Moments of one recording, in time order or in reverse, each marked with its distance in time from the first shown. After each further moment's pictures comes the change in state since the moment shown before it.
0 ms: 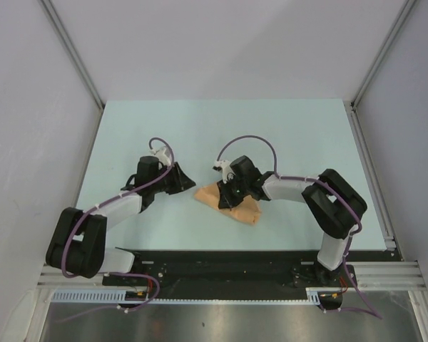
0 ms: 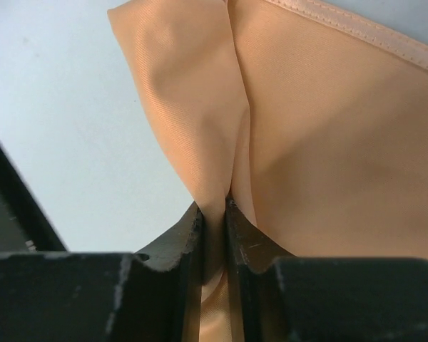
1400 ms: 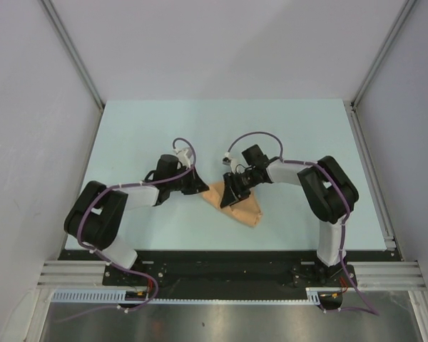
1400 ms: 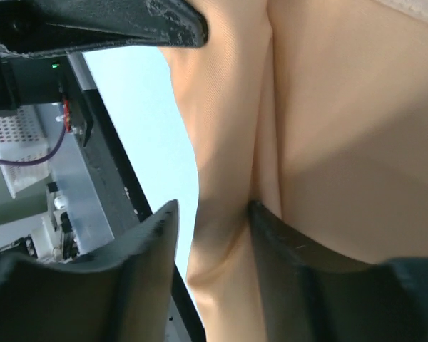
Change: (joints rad) left arm -0.135 0.236 0.069 0.151 0.048 0.025; right arm -0.218 0.181 0.154 -0.183 -0.534 0.037
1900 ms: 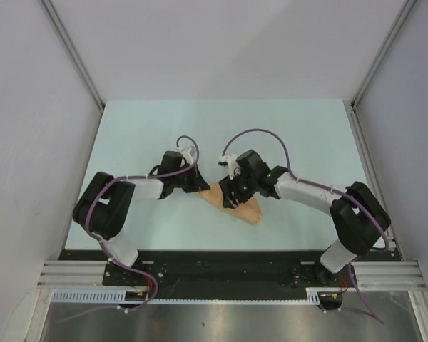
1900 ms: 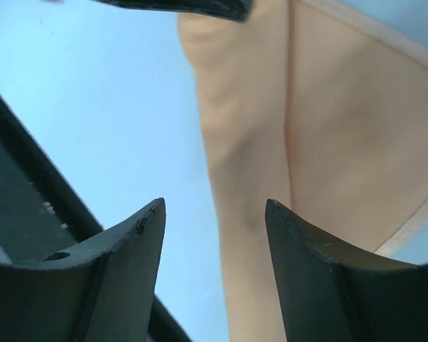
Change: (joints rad) left arm -0.001 0.110 0.095 -0.067 0.000 0.000; right arm 0.130 -0.340 -0.095 -0.094 0.485 -0.071
